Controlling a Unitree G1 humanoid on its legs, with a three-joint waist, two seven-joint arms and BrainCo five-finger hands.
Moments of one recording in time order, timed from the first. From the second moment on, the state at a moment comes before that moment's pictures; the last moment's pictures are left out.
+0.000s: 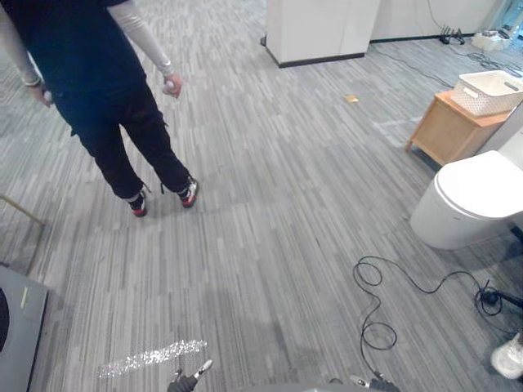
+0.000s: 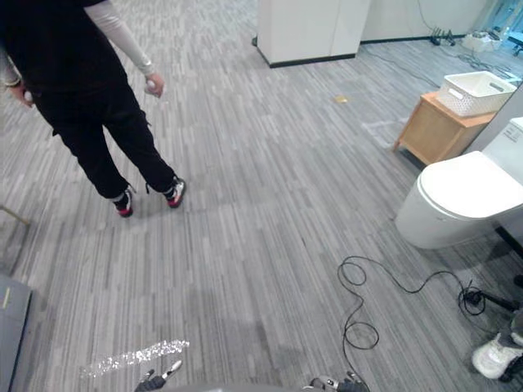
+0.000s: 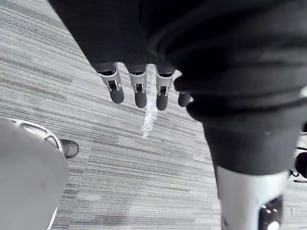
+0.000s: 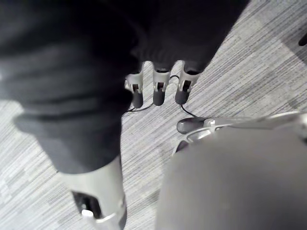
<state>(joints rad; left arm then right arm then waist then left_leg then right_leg) 0.19 0.01 0.28 1.02 -0.19 -0.12 0.13 0.12 -0.10 -0.28 1.16 0.11 -0.10 0.02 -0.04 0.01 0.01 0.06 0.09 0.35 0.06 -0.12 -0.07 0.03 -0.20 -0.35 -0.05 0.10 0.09</state>
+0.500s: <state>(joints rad) 0.19 0.01 0.27 1.02 -0.20 -0.12 0.13 0.11 -0.08 -0.36 1.16 0.02 -0.05 -0.02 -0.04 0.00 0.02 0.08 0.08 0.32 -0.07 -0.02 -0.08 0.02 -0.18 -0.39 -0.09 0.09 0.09</state>
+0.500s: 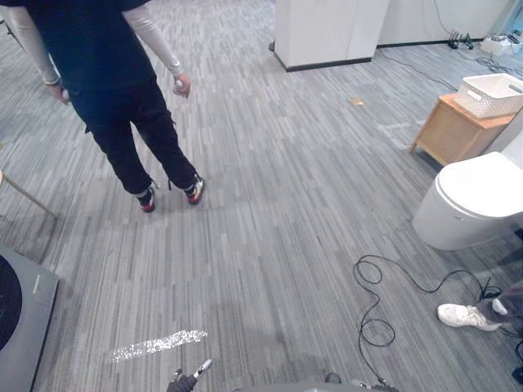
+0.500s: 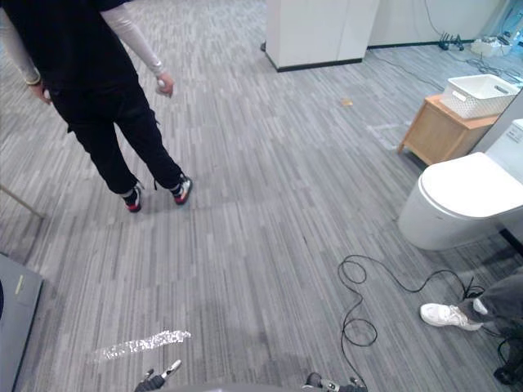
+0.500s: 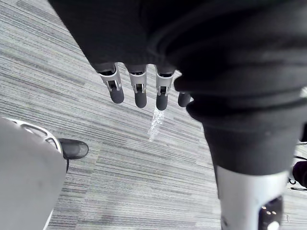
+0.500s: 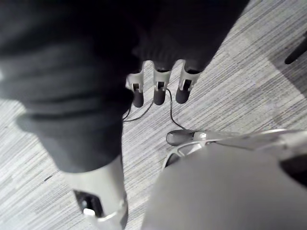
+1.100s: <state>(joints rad) 0.18 0.02 0.27 1.03 -0.21 -0.12 0.13 0.09 -0.06 -0.39 1.16 0.02 -0.04 -0.02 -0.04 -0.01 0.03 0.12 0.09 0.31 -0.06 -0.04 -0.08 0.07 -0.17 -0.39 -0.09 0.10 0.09</state>
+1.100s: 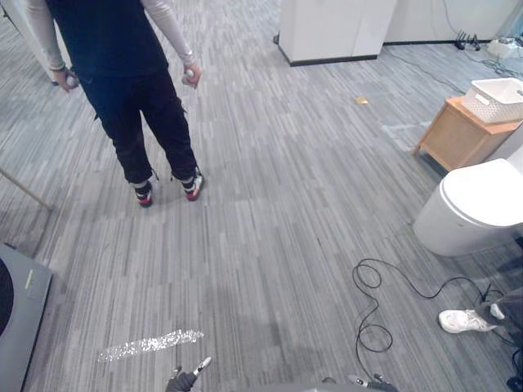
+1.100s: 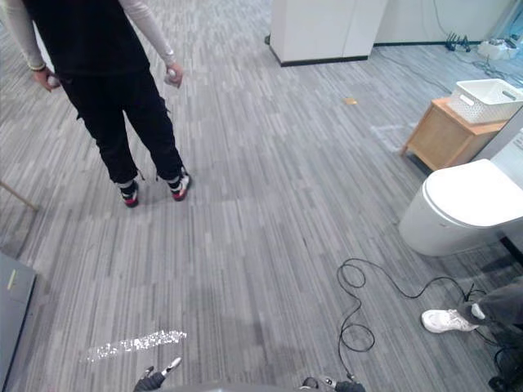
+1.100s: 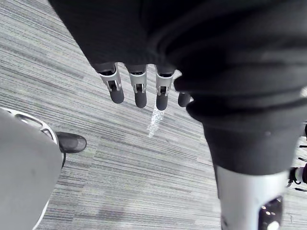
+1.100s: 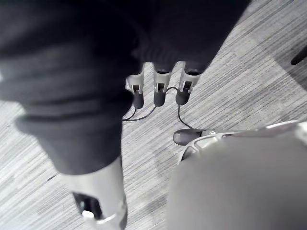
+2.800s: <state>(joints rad) 0.14 -0.04 0.36 1.01 -0.20 -0.13 0.11 0.05 -0.05 -0.39 1.06 0.01 -0.06 -0.01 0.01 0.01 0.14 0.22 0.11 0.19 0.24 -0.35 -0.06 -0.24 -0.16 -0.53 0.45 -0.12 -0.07</state>
